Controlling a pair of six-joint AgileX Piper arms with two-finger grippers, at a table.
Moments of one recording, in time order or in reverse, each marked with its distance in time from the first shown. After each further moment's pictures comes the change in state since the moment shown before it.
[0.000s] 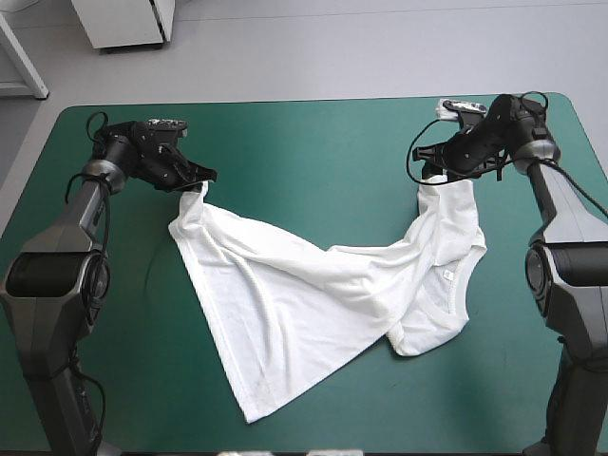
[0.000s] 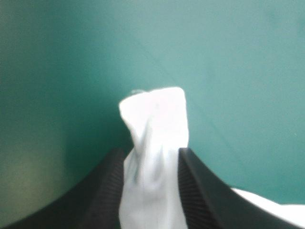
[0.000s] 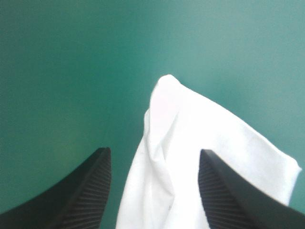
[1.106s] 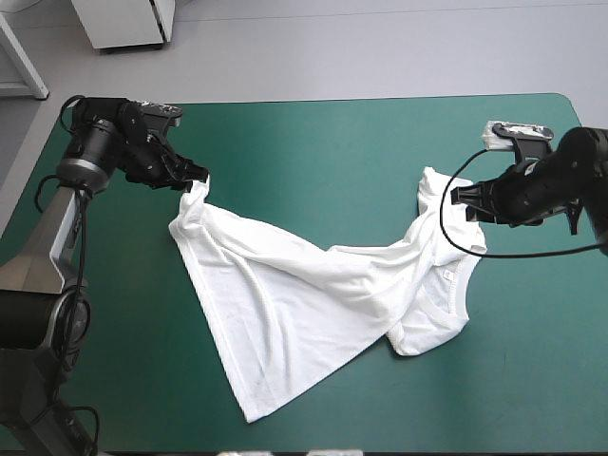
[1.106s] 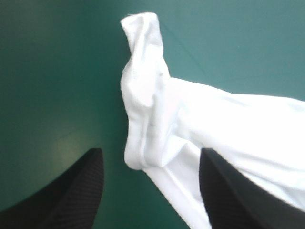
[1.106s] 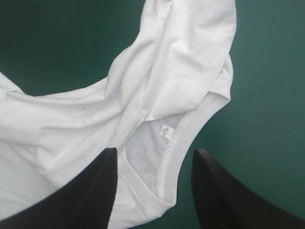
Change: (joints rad) left arm -0.086 -0.242 0.001 0.203 0.281 -0.104; right arm 0.000 -0.692 0.499 -0.118 0.144 0.102
